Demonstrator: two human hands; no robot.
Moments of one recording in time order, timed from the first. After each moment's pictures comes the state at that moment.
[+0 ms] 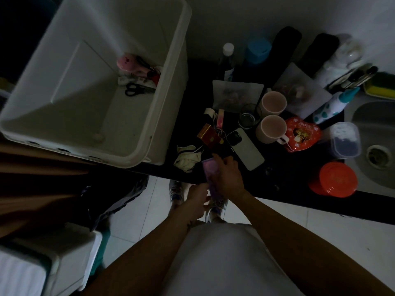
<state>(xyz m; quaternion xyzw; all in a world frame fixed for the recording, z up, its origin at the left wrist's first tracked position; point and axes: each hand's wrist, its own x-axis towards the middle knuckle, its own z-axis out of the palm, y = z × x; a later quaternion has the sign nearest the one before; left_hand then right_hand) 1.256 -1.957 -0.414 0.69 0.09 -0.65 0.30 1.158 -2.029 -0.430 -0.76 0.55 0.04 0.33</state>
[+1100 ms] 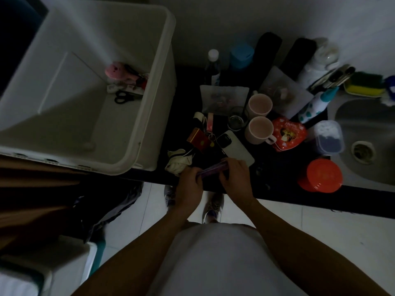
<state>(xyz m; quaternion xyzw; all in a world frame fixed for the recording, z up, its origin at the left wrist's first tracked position) 1.268 -1.966 -0.427 0.77 -0.48 -0.33 0.26 1.115 -2.027 -0.427 -0.74 0.57 -0.18 0.30</state>
